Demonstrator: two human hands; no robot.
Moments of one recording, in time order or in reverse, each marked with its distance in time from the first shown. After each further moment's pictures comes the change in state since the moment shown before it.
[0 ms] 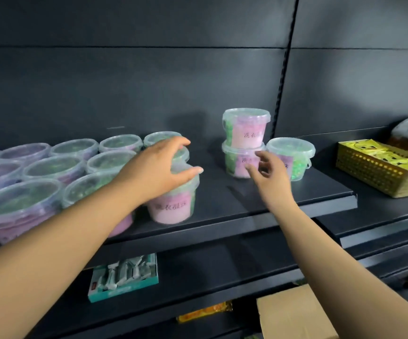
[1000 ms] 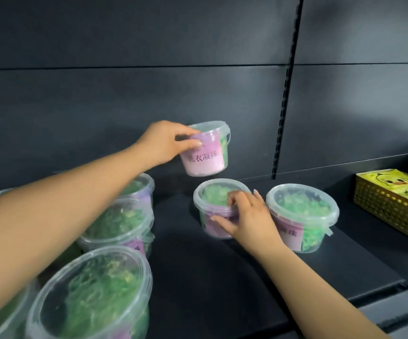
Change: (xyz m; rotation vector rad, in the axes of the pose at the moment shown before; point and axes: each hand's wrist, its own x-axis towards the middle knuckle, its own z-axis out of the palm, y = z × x) left_hand 0.235 -0.016 0.058 -0.251 0.046 0.020; right_hand 0.114 0.083 0.046 -0.527 0.015 -0.629
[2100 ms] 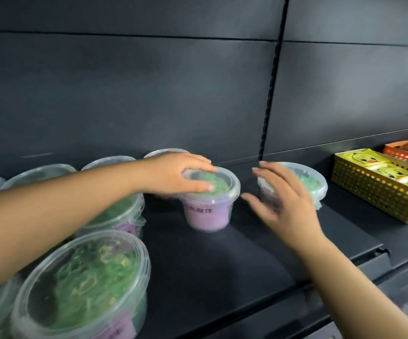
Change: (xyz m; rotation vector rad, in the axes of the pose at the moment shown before) left_hand -0.054 0.003 0.025 0.160 -0.627 0.189; right_hand -0.017 0.008 -0.062 0.049 0.173 -0.088
